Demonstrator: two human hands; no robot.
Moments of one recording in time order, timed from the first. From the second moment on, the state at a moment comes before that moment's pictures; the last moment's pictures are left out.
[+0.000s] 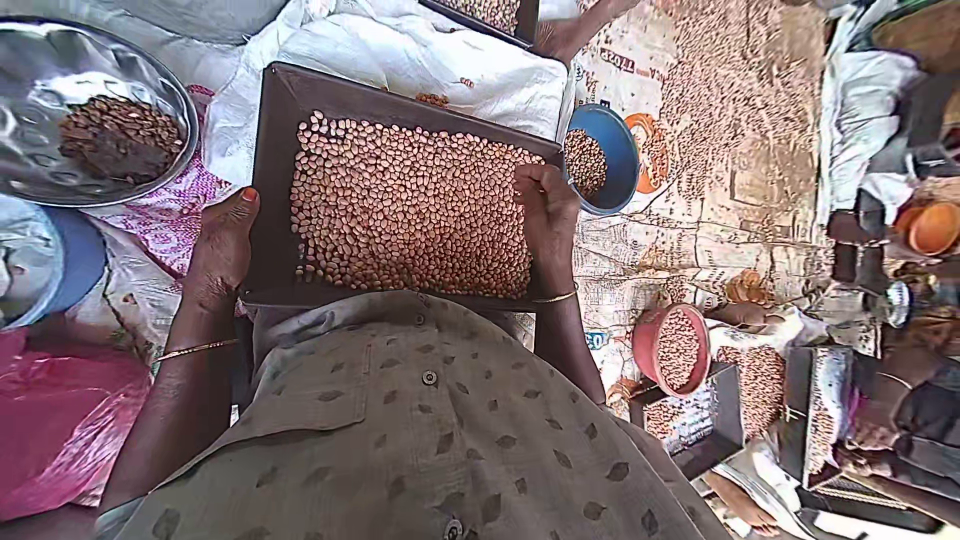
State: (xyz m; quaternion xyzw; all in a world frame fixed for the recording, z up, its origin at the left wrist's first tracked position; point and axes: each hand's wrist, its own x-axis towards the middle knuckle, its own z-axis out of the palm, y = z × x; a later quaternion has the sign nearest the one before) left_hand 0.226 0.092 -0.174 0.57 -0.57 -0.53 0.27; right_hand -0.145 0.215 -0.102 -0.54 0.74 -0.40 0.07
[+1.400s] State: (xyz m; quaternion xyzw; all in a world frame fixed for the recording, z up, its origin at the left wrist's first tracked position) left_hand 0.220 0.078 -0.175 0.54 -0.57 -0.55 0.29; right_hand -0.065 0.177 -0.154 -0.67 0.73 -0.06 0.08
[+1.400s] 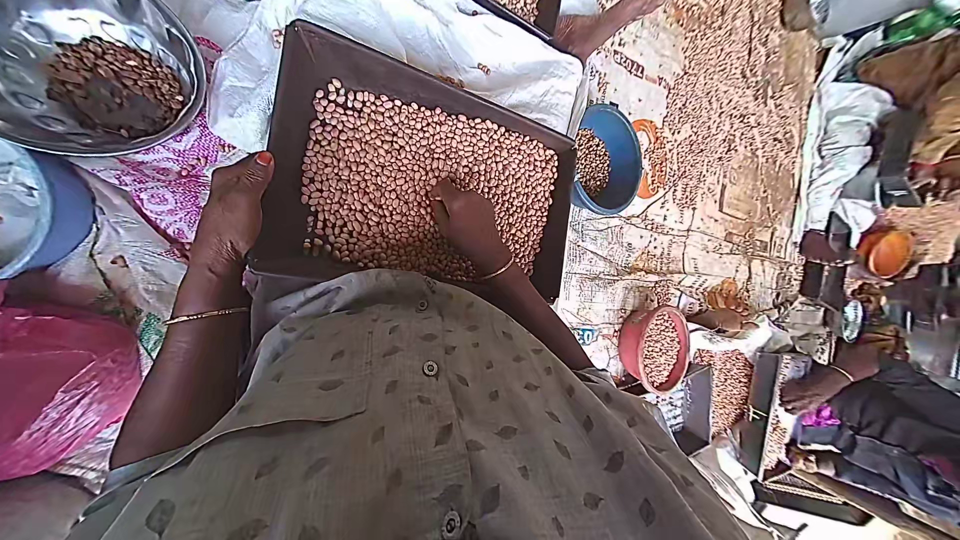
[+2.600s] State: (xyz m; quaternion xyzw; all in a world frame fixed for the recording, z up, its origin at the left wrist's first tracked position) left_hand 0.221 0.075 -0.180 0.53 -0.56 -0.56 0.30; right_hand -0.073 0.121 -0.156 -0.63 0.77 -0.11 0.06
